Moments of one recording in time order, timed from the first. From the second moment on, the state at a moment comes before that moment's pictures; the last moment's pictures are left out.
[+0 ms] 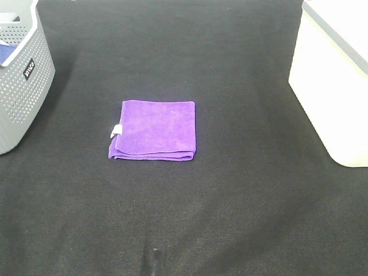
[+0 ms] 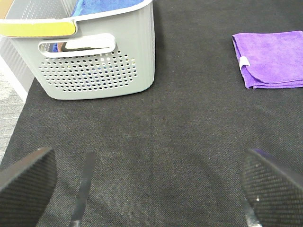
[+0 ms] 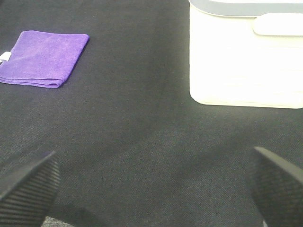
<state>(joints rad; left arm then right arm) 0.04 -0.01 -0.50 -0.03 1.05 0.10 -0.01 0.00 -0.50 0.12 1.07 -0.12</state>
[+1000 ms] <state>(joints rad) 0.04 -0.01 -0.50 -0.03 1.05 0.10 -0.01 0.00 -0.50 0.12 1.07 -0.12</state>
